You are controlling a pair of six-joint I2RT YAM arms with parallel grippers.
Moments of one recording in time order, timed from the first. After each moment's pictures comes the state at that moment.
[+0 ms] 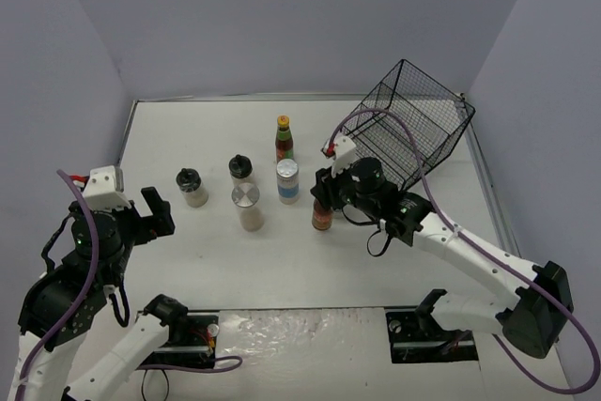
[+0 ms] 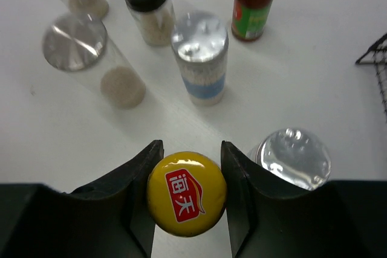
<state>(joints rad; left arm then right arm) -0.44 0.54 1.16 -1.04 -0.49 -0.33 0.76 1.16 0.89 -0.15 0.02 0.12</state>
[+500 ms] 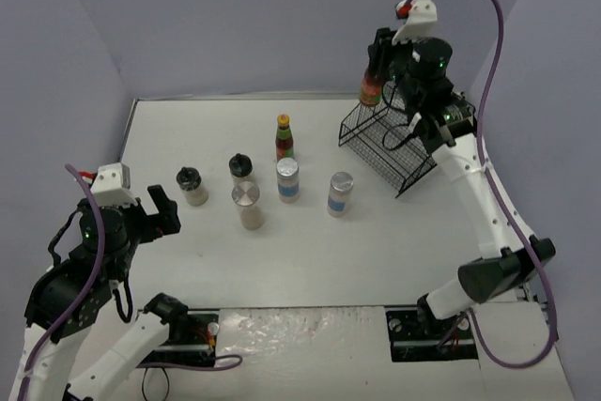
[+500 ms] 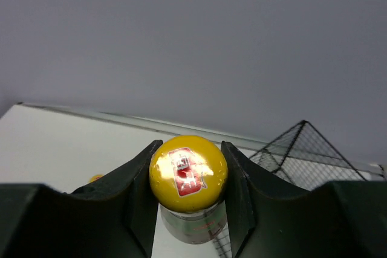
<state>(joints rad) -0.44 0.55 1.14 -1.04 -0.45 -0.36 0.41 1.48 1.74 -0.26 0.17 0.02</state>
